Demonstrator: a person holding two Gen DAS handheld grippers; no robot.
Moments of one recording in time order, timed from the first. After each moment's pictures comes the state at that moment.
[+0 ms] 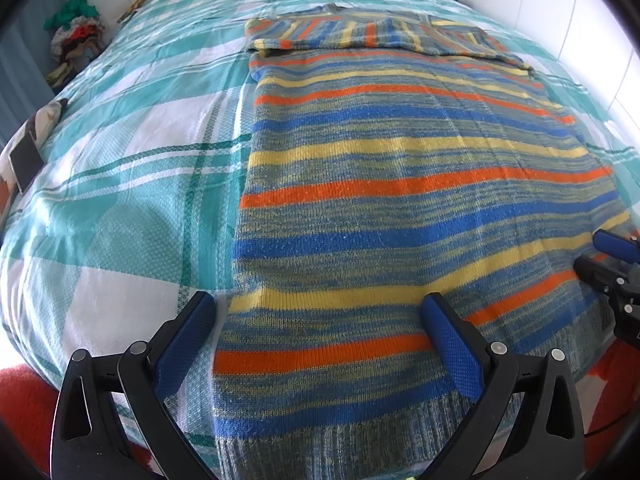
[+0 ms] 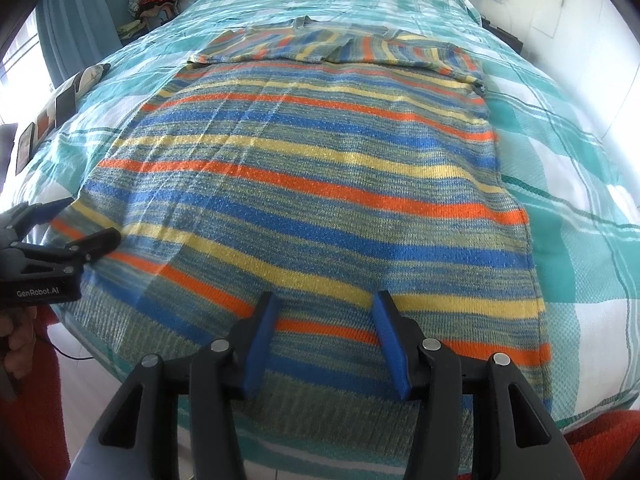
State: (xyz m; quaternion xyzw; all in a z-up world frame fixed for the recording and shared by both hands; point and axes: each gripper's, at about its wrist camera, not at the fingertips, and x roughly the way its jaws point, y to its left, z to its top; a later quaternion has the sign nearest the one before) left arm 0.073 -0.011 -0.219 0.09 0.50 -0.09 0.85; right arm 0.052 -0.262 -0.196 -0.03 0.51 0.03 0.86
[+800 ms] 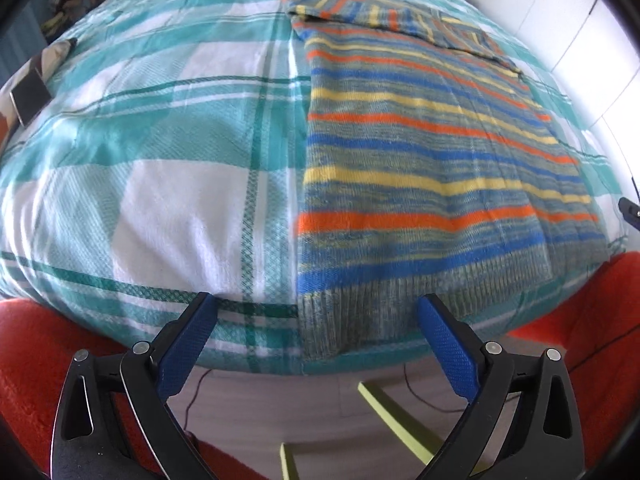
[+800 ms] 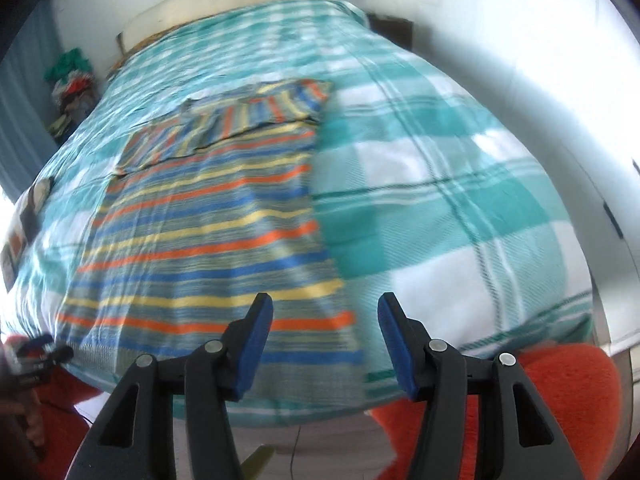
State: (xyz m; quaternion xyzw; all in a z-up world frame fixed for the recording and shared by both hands) left arm 0.036 0.045 -0.201 0.02 0.57 -0.11 0.82; right arm 0.003 -0.385 -0.120 0.12 0.49 -0.10 0.86
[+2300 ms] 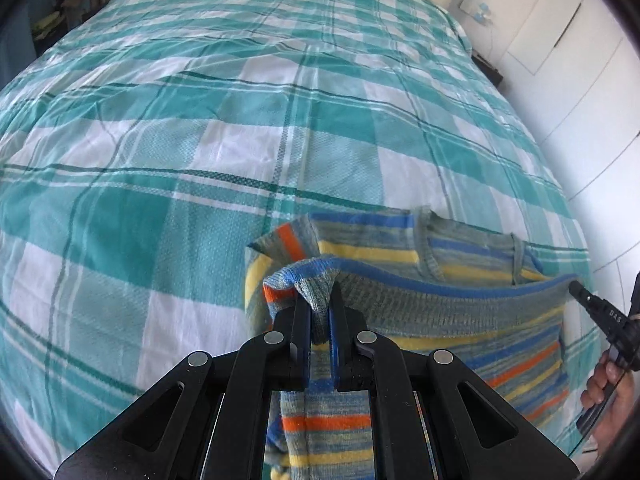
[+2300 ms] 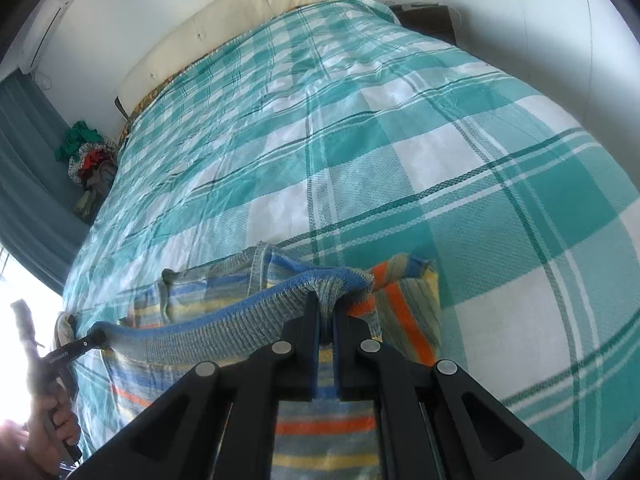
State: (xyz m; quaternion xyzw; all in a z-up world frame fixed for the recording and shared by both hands) left arm 0.426 -0.001 -0.160 -0.07 0.52 -0.10 0.84; right arm 0.385 -0.455 -0.139 0.21 0.44 -0.03 0.87
